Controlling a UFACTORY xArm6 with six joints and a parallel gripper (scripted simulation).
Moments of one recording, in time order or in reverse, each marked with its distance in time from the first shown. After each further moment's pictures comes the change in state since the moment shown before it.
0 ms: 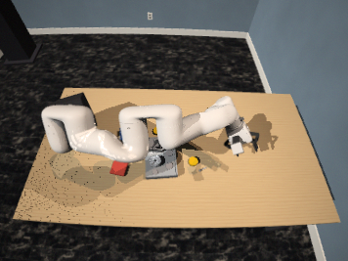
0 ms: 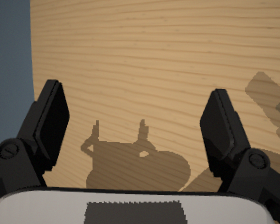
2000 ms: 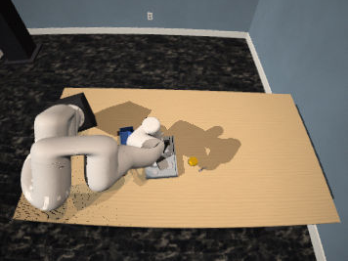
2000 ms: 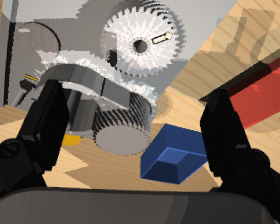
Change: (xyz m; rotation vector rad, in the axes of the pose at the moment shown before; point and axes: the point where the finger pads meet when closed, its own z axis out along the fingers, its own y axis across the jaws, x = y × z) arm 0.085 0.406 -0.172 -0.483 -0.675 -0.670
